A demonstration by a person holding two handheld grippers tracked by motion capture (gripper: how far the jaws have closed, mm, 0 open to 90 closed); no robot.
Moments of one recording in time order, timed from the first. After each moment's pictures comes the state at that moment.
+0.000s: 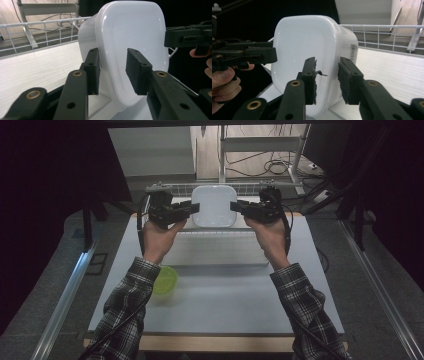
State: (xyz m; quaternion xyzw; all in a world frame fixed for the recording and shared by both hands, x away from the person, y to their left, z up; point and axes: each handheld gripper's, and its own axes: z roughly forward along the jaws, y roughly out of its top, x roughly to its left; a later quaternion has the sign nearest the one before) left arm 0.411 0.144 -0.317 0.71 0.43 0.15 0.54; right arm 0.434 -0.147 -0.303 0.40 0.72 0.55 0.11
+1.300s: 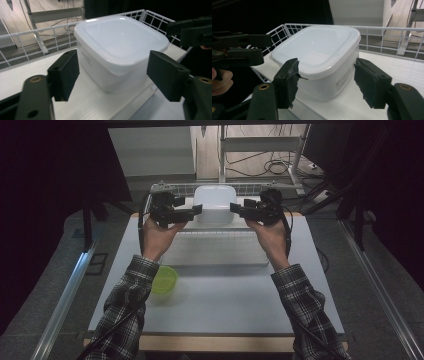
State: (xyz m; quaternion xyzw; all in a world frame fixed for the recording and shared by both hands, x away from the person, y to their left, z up) left arm 0.416 0.146 -0.324 0.72 0.41 0.20 0.52; right arm 0.442 -0.152 -0.313 0.40 0.72 0.55 0.14
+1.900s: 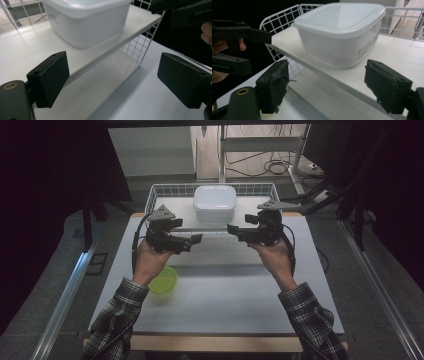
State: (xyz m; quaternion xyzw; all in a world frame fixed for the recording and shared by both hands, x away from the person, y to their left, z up) left arm 0.364 0.146 -0.353 0.77 0.35 0.18 0.50; right arm 0.400 -0.153 -0.334 0.35 0.76 0.53 0.15
